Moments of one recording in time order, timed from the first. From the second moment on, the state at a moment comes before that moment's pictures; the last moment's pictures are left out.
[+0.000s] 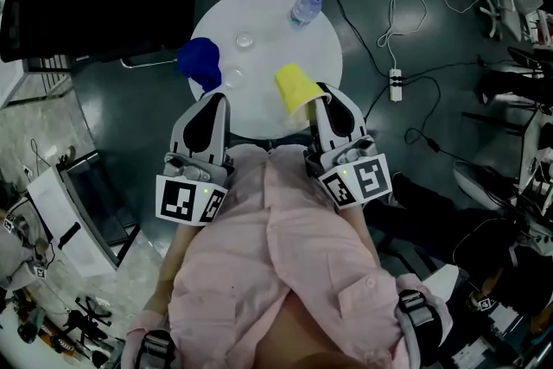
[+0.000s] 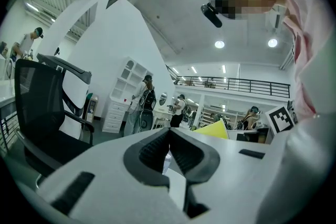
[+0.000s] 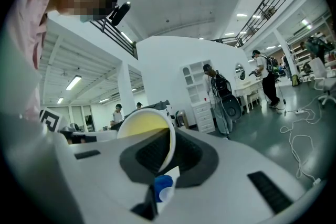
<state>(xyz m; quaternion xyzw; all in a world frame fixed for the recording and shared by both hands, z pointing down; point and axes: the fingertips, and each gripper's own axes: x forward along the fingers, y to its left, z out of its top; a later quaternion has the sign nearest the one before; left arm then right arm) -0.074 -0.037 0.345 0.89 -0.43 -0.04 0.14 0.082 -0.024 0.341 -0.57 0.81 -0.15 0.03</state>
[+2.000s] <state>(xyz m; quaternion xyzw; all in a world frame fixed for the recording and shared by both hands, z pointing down) -0.127 -0.012 0.352 0.84 -0.52 -0.04 0.17 0.033 -0.089 0.387 -0.49 0.85 -0.18 -0.07</state>
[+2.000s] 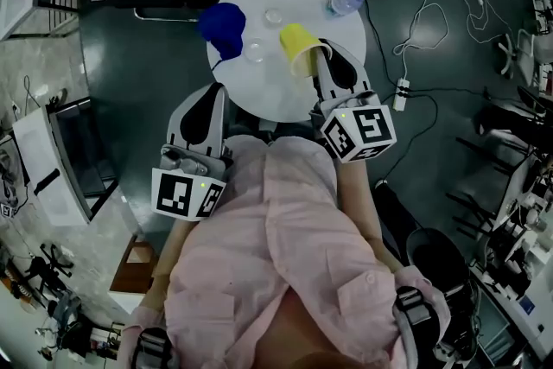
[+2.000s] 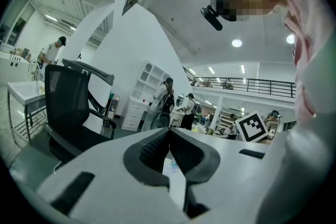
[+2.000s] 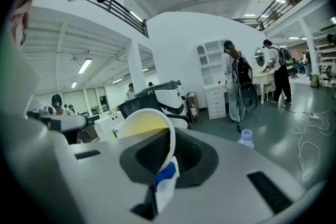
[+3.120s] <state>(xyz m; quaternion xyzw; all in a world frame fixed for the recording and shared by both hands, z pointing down) -0.145 -0.009 0.350 0.82 -0.54 -0.05 0.17 -0.025 -0.105 0.483 -0.42 0.87 -0.21 -0.18</state>
